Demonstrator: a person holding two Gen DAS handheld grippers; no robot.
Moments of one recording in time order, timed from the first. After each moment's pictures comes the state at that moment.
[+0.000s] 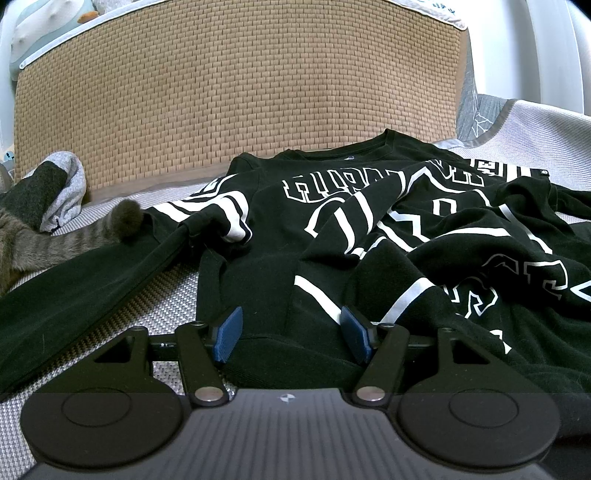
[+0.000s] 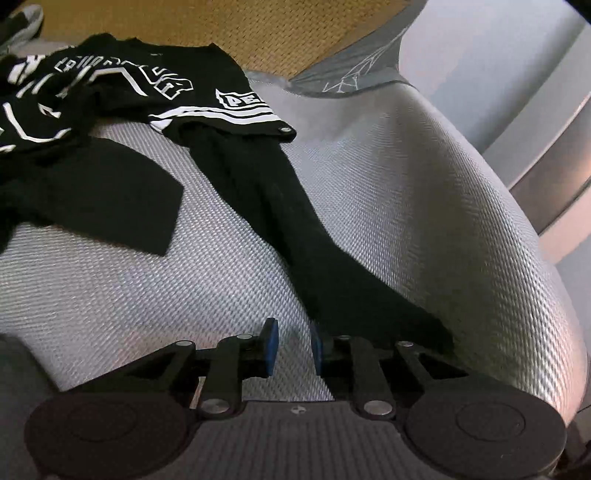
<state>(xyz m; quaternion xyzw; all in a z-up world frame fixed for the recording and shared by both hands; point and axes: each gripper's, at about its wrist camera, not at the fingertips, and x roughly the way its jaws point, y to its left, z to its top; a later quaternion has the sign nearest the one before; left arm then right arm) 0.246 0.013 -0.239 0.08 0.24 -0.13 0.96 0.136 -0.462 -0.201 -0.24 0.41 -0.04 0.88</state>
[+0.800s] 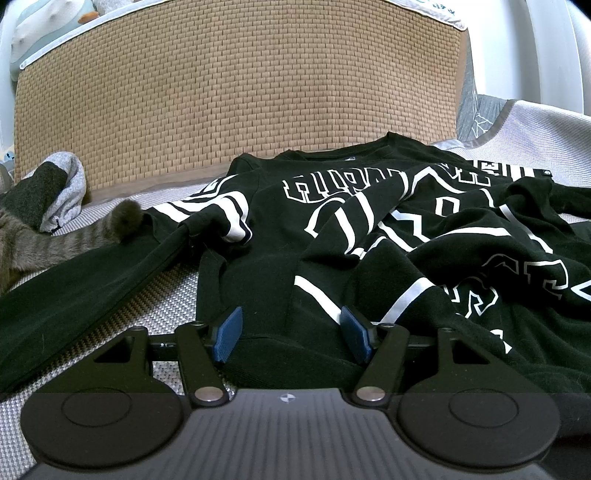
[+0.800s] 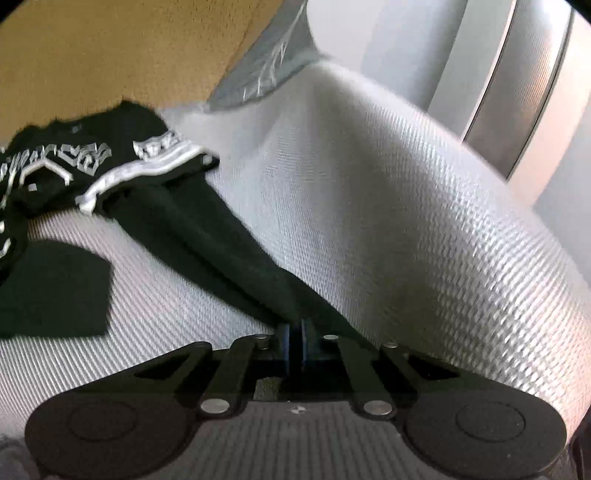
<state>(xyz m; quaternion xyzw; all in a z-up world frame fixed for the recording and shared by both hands) 0.246 0.013 -0.239 0.08 0.24 -0.13 0.96 0.156 -0.527 -0.184 -0.07 0.42 -0.09 0.90</state>
